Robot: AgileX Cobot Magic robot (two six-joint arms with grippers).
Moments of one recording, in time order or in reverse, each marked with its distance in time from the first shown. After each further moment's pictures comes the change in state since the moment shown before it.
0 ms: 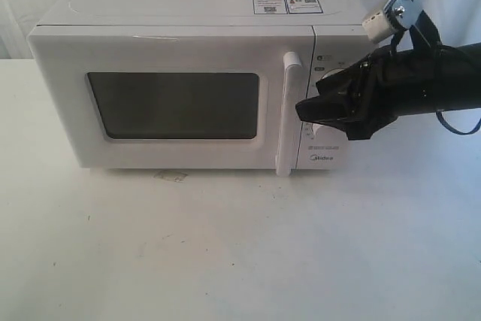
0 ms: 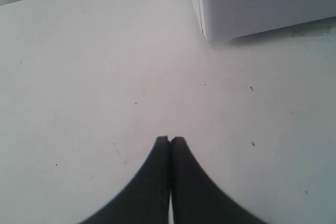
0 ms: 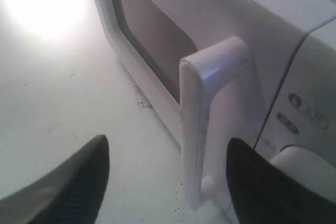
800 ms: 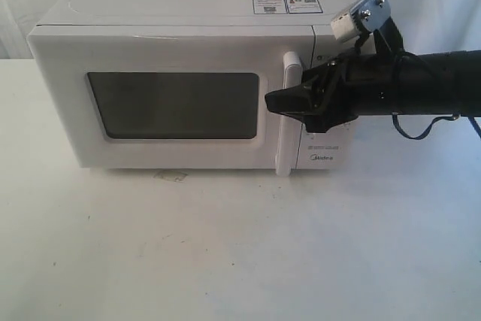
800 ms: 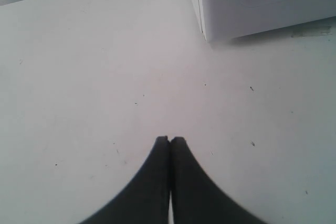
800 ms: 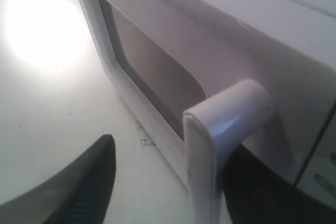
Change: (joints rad) left arm 0.000 0.000 0.000 0.000 0.000 0.000; right arm 0.097 0.086 0.003 0.259 -0.068 -0.142
